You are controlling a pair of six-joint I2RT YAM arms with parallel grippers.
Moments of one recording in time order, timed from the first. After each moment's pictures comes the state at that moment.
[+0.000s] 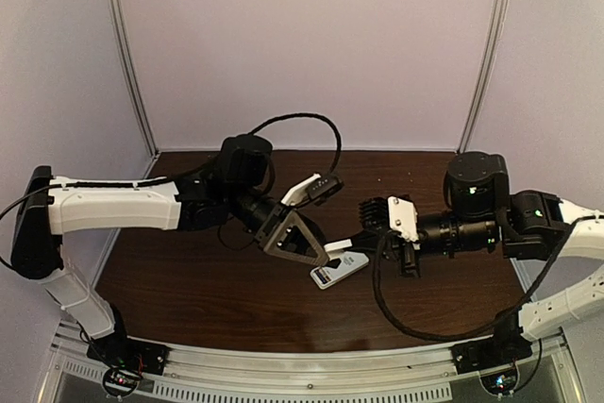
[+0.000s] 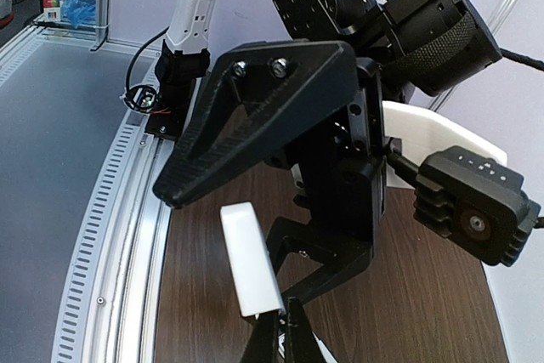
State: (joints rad) left arm -1.00 1.60 1.17 0.07 1.20 -0.61; right arm 1.21 1.02 0.99 -0.32 -0.16 -0.41
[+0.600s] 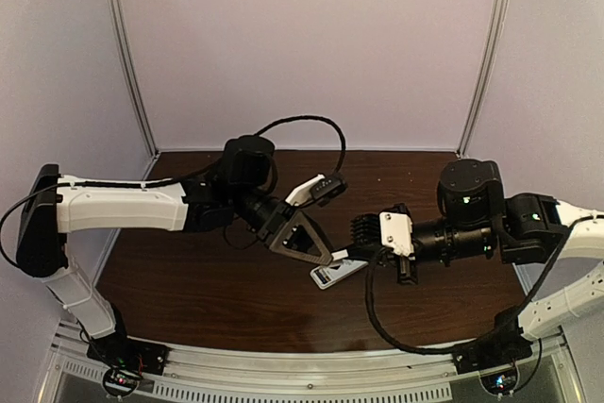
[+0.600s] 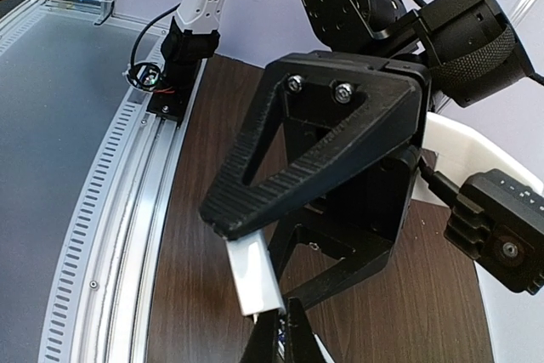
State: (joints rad) left arm -1.01 1.63 1.17 0.17 1.26 -0.71; right arm 1.26 1.04 1.00 -0.35 -0.10 -0.47
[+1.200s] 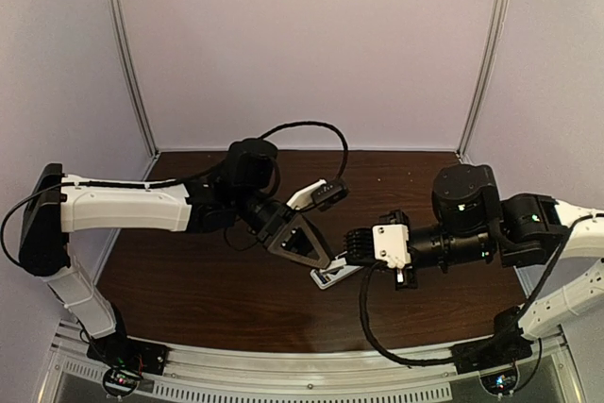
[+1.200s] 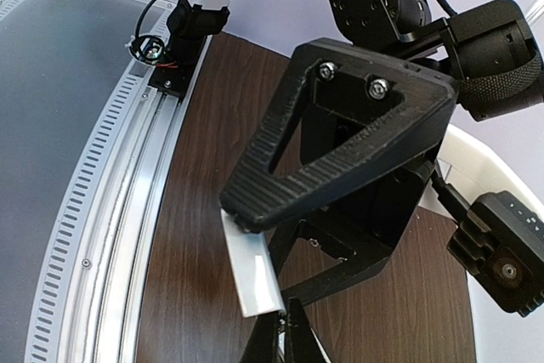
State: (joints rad) left arm -1.01 1.65 1.17 0.16 1.30 -0.71; right arm 1.30 1.06 1.03 -0.41 -0.03 -0.53
